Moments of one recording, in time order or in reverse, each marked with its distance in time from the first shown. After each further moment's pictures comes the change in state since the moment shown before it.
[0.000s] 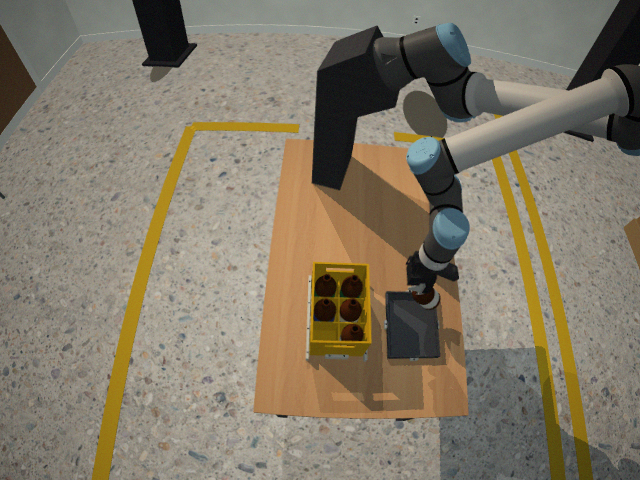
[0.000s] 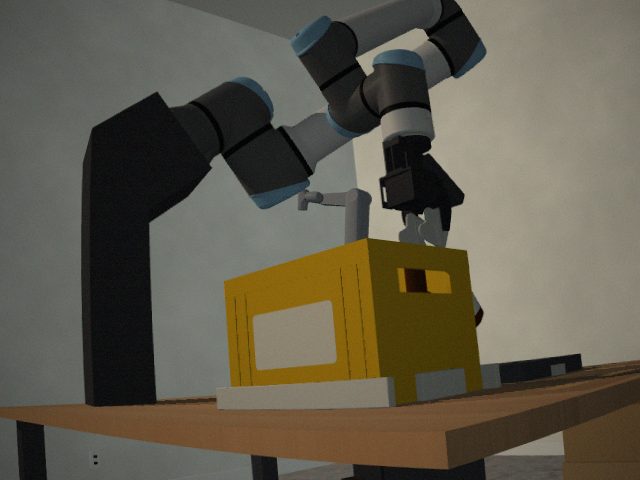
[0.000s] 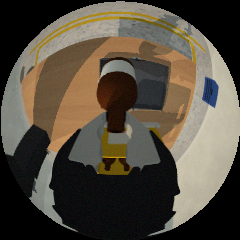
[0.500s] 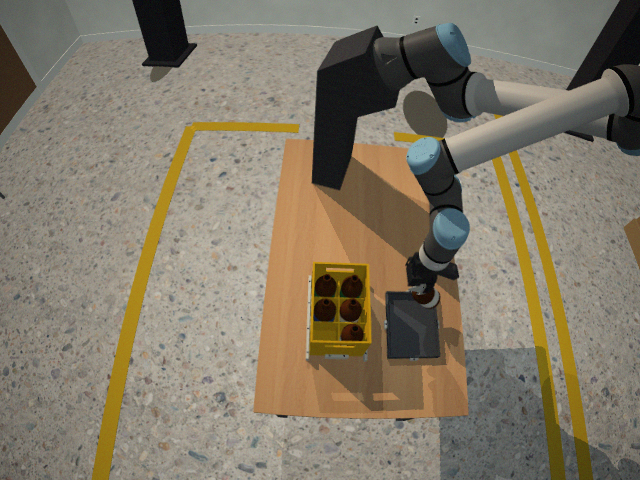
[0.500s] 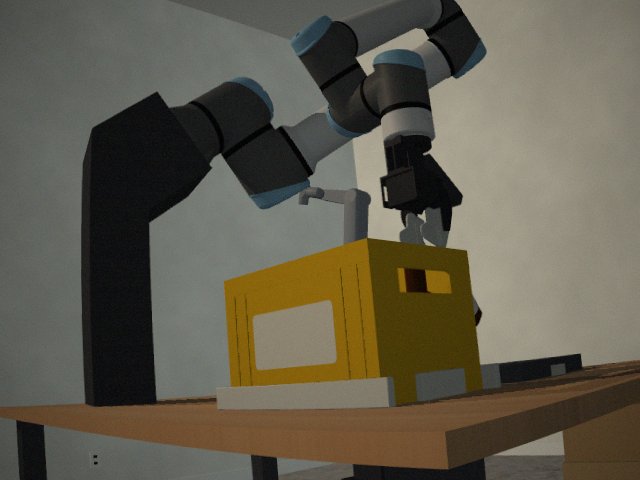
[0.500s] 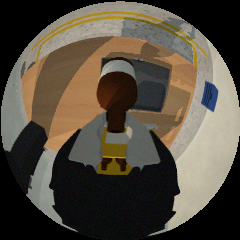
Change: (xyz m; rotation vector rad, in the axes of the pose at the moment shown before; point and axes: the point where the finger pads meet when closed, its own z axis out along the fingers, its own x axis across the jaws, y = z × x) arm 0.000 0.000 0.000 0.000 0.001 -0.054
